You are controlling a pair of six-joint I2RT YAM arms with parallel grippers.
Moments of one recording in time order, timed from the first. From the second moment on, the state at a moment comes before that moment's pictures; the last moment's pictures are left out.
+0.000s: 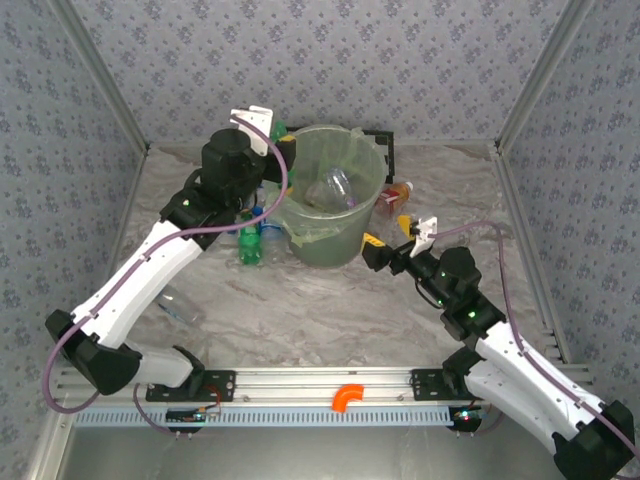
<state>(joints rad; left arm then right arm) -0.67 1.35 1.52 -0.35 -0.34 -0.08 0.58 0.69 0.47 0.20 -0.04 0.22</state>
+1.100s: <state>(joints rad) -0.67 1.43 1.53 -0.34 -0.32 -0.09 0.60 0.70 0.47 0.20 -0.02 0.19</state>
